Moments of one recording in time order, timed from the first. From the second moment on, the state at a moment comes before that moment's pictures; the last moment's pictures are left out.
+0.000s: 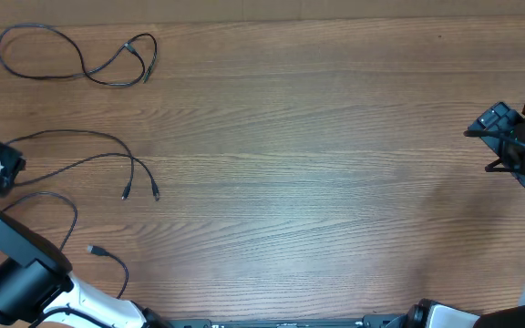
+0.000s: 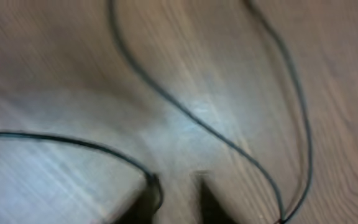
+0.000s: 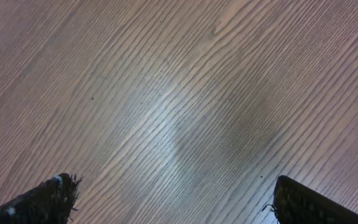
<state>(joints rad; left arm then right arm) 0.76 1.92 1.61 -0.97 0.10 -0.36 -0.33 1.42 1.35 -1.04 0.18 0.54</state>
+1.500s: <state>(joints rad) 0.60 2.21 1.63 -0.80 -0.05 -0.28 -0.33 1.42 1.35 -1.04 0.18 0.54</state>
